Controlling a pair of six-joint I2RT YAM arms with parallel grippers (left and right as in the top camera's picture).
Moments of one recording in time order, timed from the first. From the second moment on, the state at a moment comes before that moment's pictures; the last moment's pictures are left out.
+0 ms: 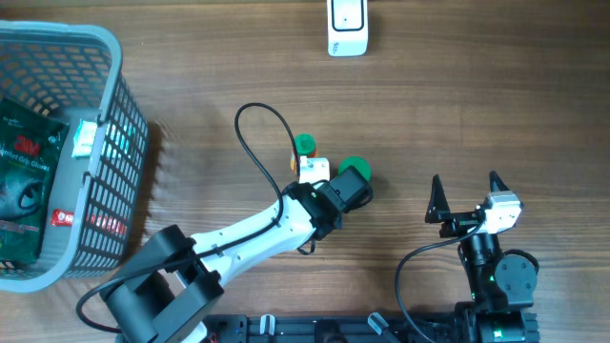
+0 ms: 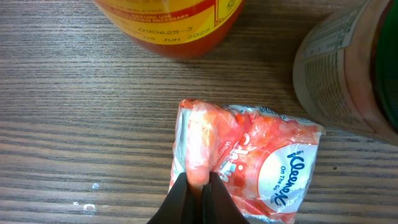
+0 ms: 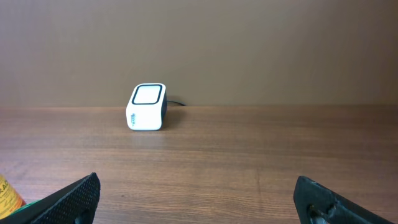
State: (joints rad) left arm -0.92 1.69 0.99 -0.65 -0.30 -0.90; right arm 0.04 0.02 0.01 0.00 -0.04 0.04
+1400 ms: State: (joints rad) left arm -0.68 0.97 1.39 -0.82 -0.62 -0.76; right arm 0.04 0.02 0.01 0.00 -0.04 0.04
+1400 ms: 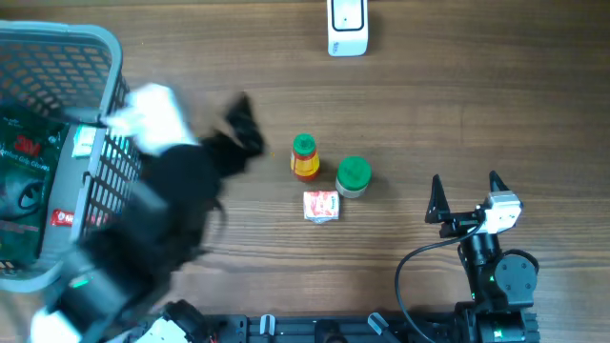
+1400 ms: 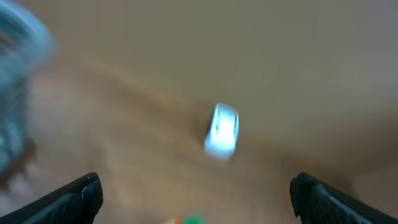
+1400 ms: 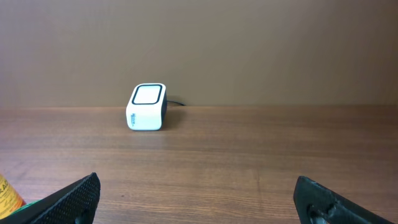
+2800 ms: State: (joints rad) left arm 0.65 1.74 1.40 -1.16 -0.18 -0.93; right arm 0.04 0.02 0.01 0.00 -0.04 0.04
